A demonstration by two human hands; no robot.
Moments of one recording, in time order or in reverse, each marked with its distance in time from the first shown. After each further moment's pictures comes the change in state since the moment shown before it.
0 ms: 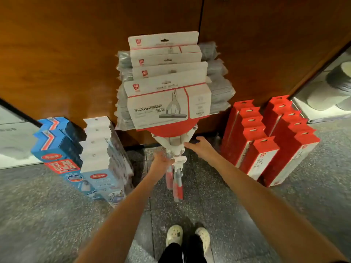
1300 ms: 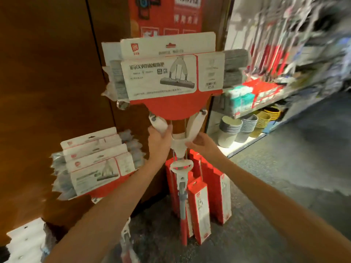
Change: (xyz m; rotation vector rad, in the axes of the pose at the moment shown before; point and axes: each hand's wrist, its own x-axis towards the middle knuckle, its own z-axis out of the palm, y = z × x) left_hand -0.135 0.320 0.192 -0.048 0.077 0.672; right_hand -0.288 -0.080 -0.254 0.108 0.607 -0.549
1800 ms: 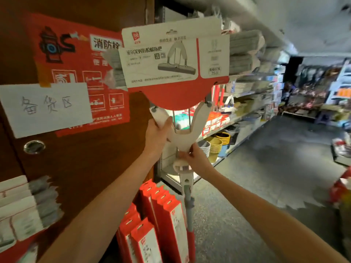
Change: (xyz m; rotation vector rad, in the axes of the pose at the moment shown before) left_hand -0.045 0.156 0.270 -0.322 -0.334 0.216; right_hand -0.011 0.026 -0.275 -0.139 0.251 -0.124
